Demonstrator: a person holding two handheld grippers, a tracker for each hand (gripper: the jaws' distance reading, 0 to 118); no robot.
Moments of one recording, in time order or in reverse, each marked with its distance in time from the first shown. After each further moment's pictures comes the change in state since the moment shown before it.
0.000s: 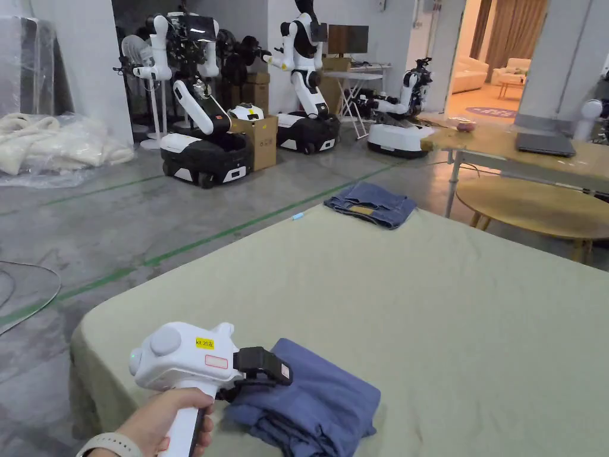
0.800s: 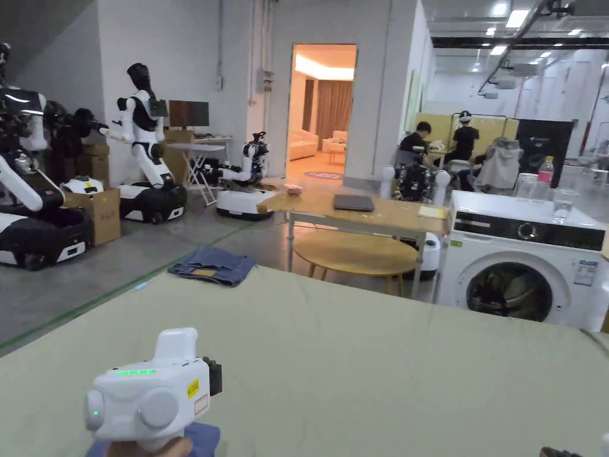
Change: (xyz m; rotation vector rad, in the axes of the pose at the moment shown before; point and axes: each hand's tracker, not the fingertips) left arm 0.304 -0.139 0.003 0.476 0.233 -0.632; right arm 0.016 0.103 0.109 0.455 -0.237 0.108
